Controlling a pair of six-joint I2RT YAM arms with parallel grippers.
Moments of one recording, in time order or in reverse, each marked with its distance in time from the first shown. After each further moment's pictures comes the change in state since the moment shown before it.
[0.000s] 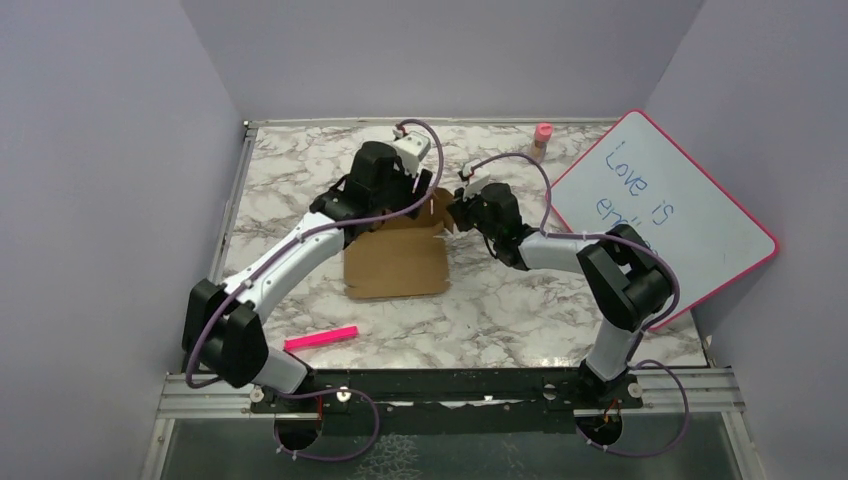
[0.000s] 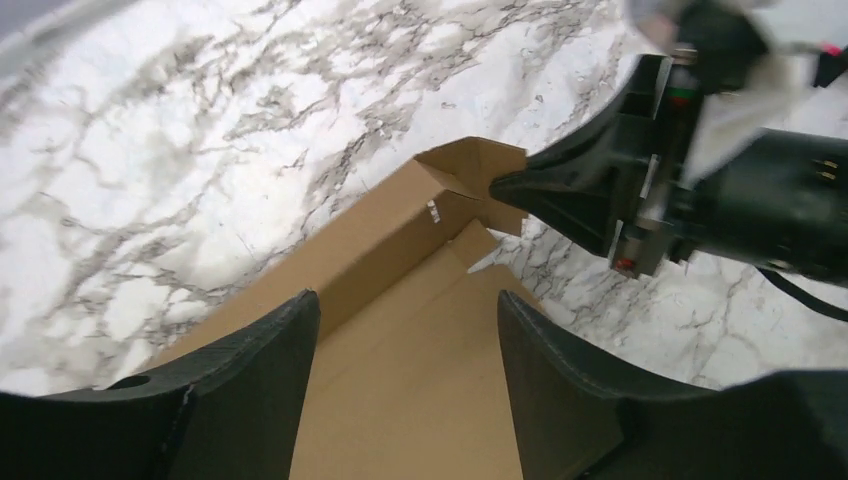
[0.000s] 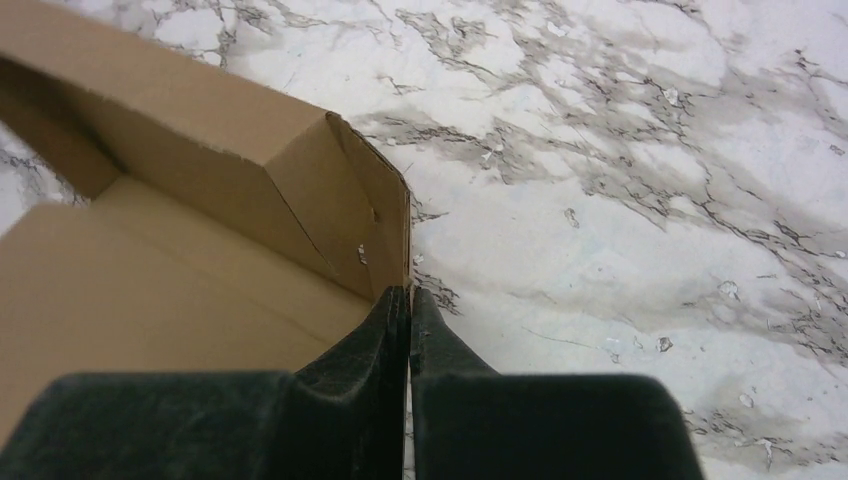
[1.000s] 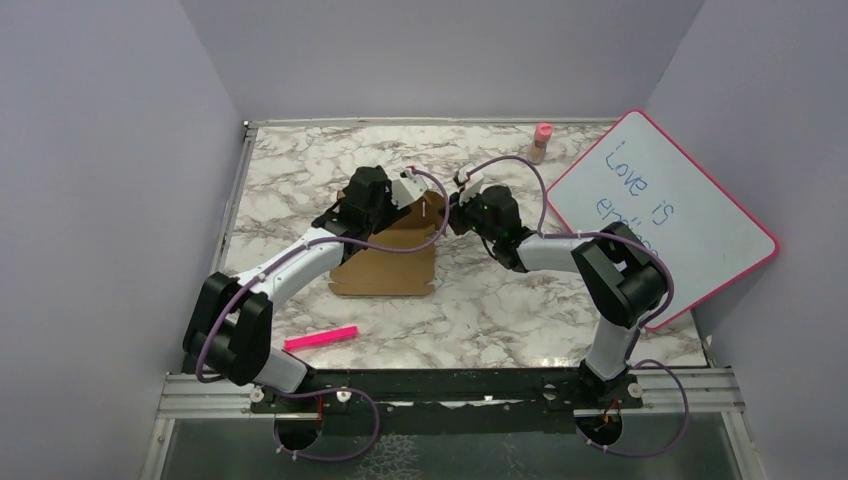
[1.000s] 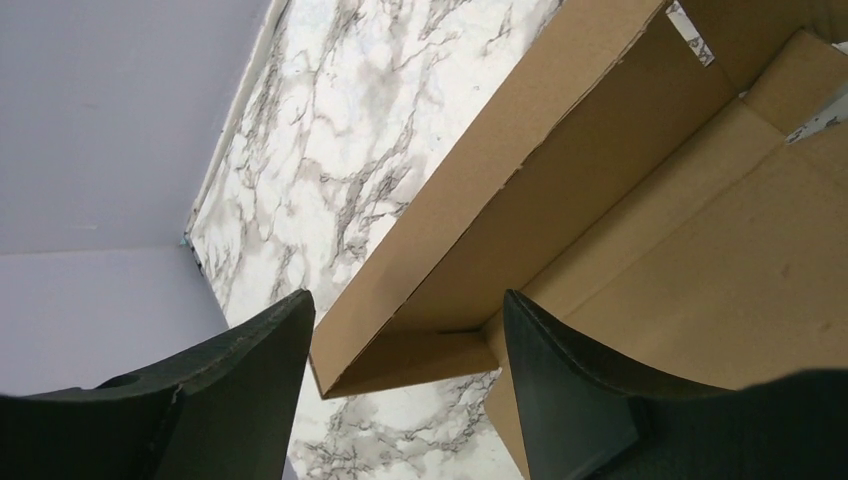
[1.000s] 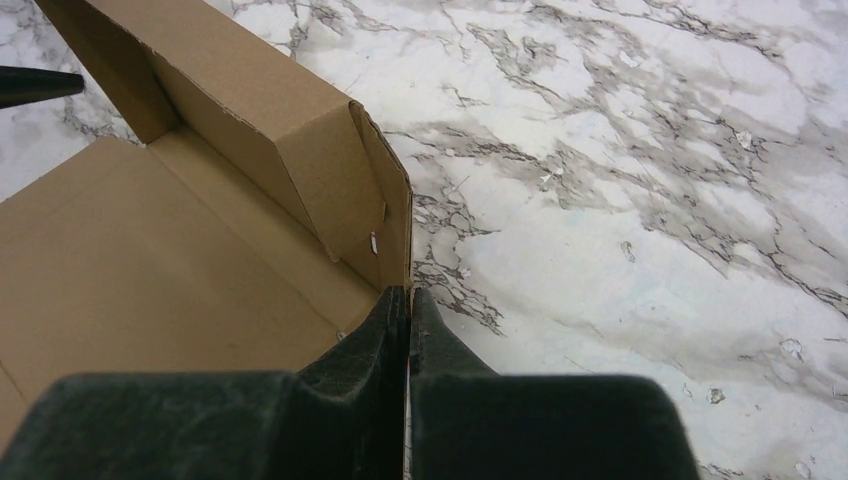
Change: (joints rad) left arm 0.008 -0.065 -0.265 0.188 -0.328 0.688; right arm 0.000 0.030 -0.026 0.103 -0.127 -0.047
